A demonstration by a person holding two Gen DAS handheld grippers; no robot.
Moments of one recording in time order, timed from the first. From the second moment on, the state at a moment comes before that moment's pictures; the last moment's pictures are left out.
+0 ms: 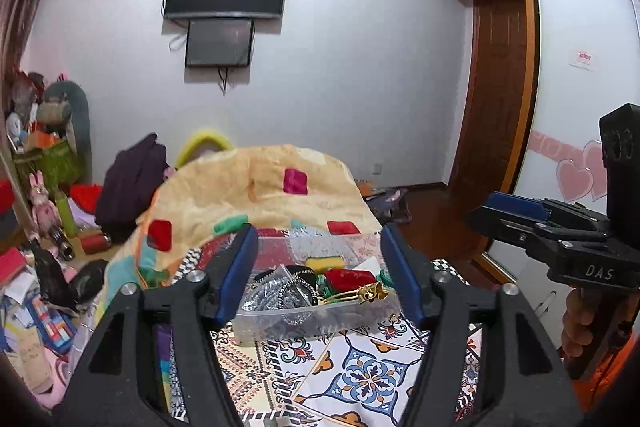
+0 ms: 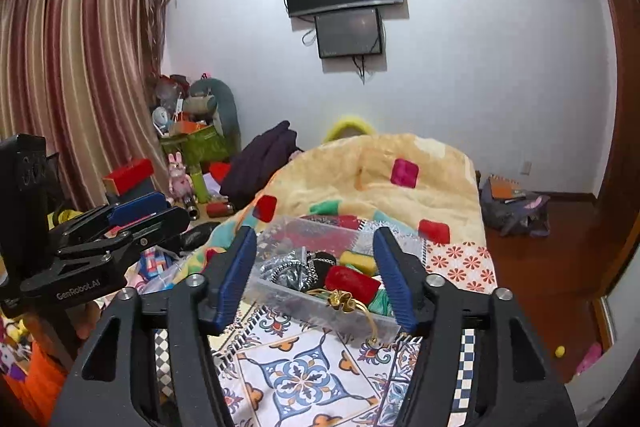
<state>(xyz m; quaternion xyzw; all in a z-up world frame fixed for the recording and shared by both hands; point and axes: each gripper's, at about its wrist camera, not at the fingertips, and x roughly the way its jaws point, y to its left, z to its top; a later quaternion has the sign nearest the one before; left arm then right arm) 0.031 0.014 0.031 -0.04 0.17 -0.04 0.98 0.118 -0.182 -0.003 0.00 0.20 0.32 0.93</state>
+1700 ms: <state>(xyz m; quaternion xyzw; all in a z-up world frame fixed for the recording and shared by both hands) 0.013 0.007 0.031 -0.03 0.15 -0.04 0.99 0.093 -0.193 -0.005 0.01 0.16 0.30 0.94</state>
